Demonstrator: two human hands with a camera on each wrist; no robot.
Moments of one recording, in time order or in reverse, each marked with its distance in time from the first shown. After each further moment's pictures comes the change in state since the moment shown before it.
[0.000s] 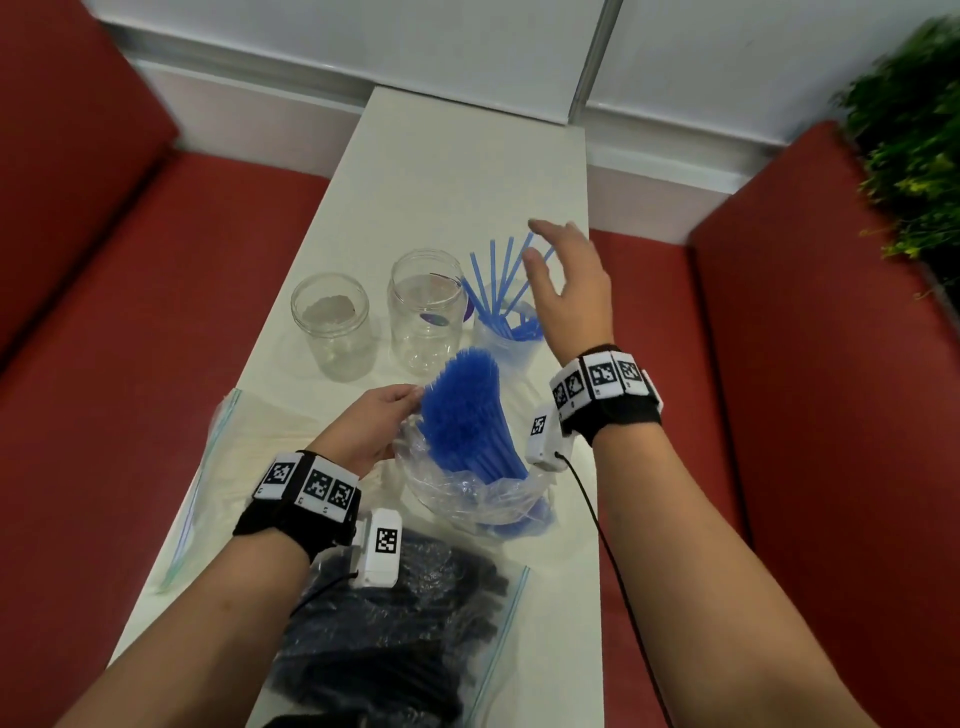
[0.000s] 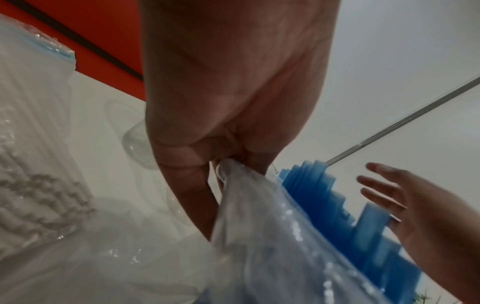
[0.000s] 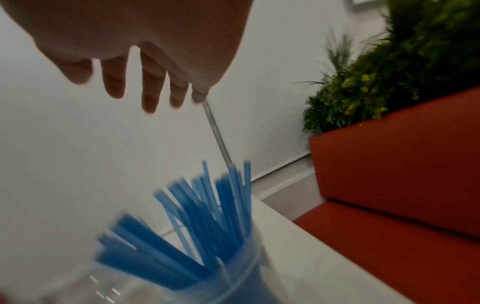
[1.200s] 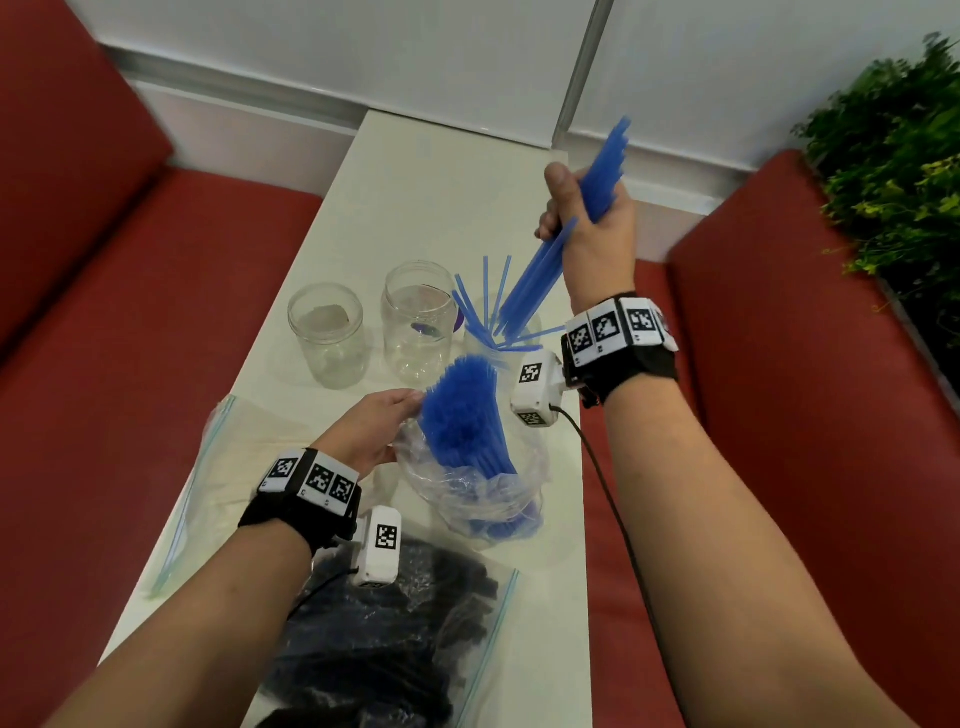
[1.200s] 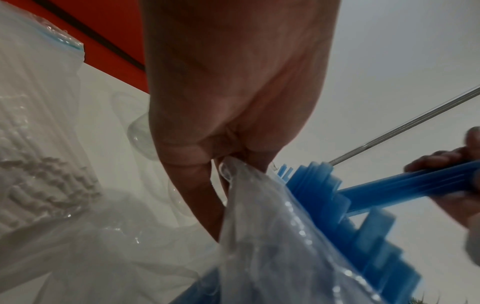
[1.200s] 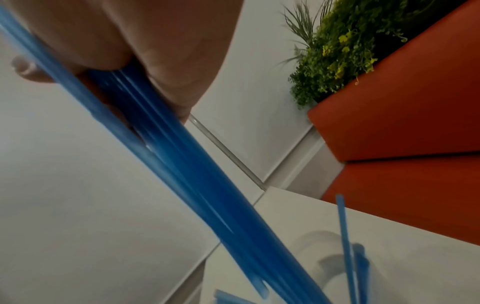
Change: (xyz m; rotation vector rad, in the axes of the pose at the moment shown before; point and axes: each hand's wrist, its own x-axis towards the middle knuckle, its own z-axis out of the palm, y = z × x) left_hand 0.003 -0.005 0.002 -0.018 -0.029 0.023; right_hand 0.040 -0.063 -0.031 0.649 0.100 0.190
